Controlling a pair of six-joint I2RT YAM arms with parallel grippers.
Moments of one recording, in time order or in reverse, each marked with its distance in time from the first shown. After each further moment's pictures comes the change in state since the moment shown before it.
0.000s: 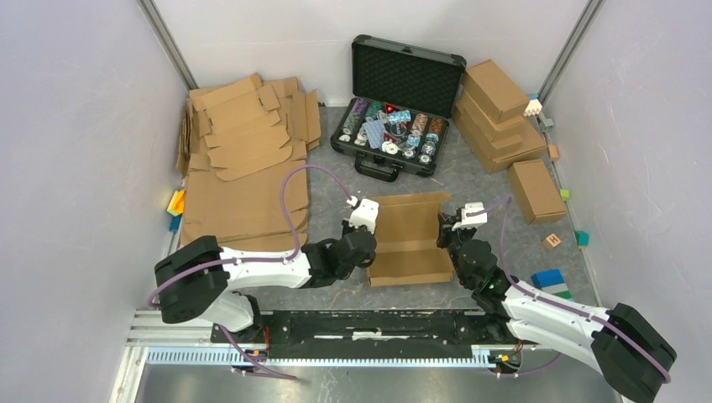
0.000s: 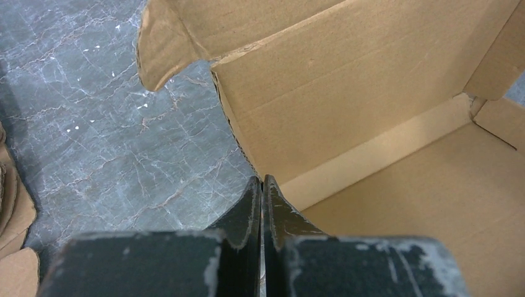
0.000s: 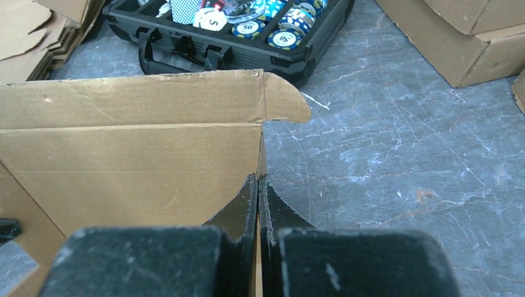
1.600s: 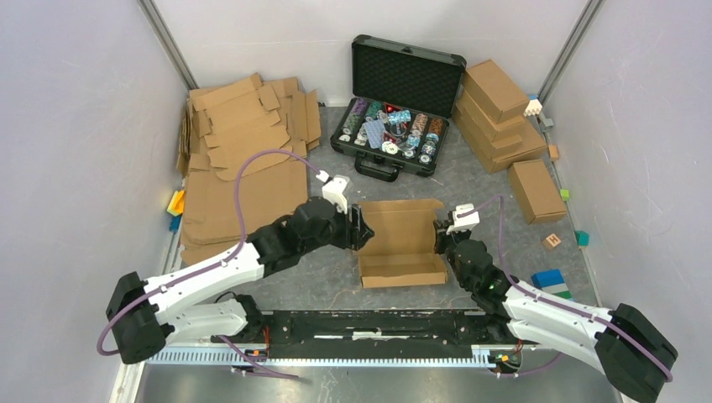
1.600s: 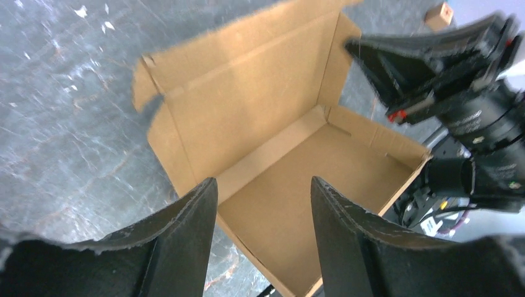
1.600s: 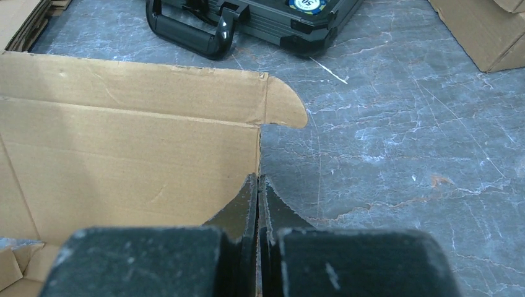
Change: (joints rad) left arm 0.190 -0.349 0.074 -0.340 0.517 -0.135; right arm 0.026 -0.014 0.011 -0.136 -0.029 0.000
